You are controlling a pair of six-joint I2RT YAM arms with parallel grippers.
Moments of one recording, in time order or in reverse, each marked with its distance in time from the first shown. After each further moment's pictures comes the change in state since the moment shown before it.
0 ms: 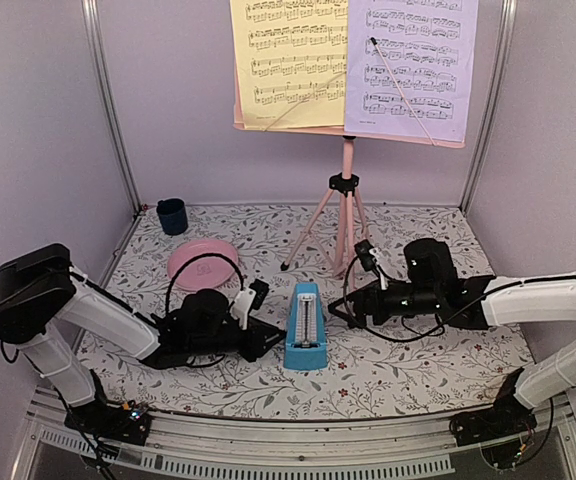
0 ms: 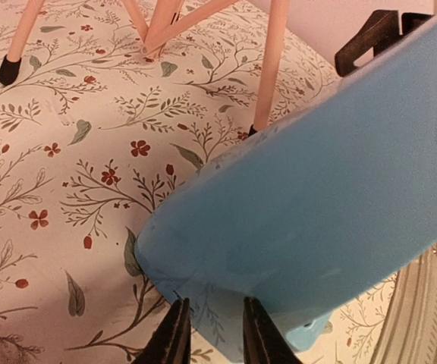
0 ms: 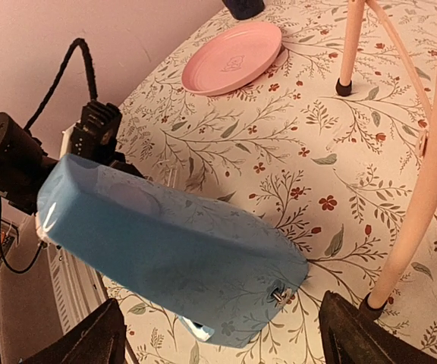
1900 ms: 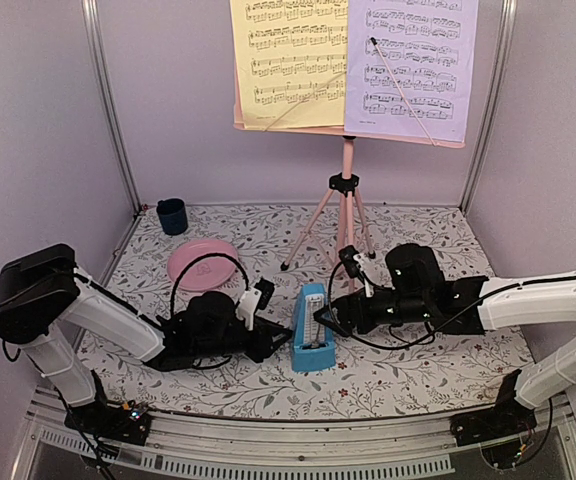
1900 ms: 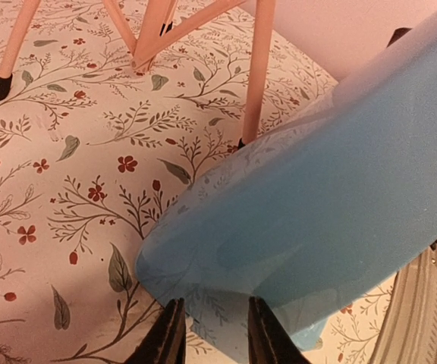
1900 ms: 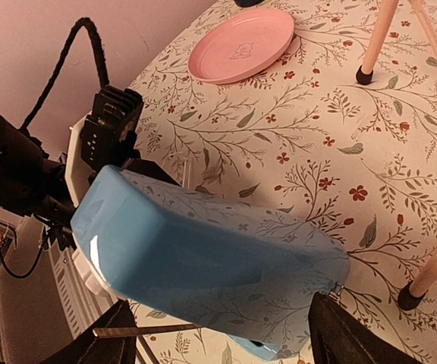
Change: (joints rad) left arm -0.045 0.024 0.029 0.025 -0.056 -0.010; right arm 0.153 -0.002 0.068 -0.091 0.150 0.079
